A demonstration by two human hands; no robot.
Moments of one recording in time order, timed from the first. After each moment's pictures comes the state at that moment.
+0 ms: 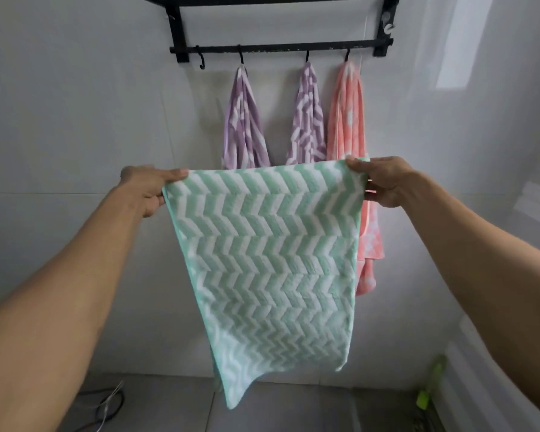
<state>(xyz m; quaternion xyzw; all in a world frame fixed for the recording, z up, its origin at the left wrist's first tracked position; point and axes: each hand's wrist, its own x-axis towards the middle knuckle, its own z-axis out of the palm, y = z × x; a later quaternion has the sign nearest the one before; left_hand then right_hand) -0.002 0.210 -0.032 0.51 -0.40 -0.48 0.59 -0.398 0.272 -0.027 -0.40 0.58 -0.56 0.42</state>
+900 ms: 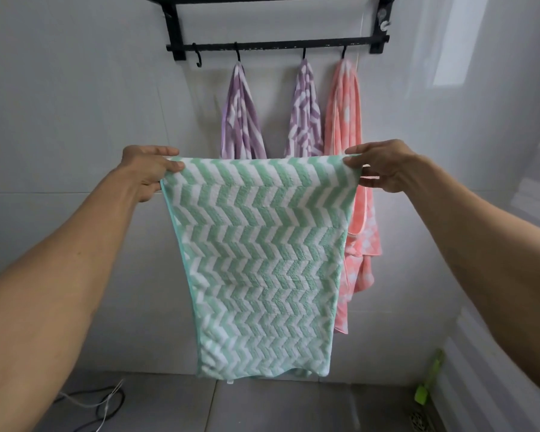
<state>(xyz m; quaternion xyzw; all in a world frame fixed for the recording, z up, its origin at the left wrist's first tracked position) -0.010 0.215 -0.013 0.53 -0.50 -0.40 0.56 -0.402 0.273 -0.009 -0.43 0.61 -0.54 0.38</state>
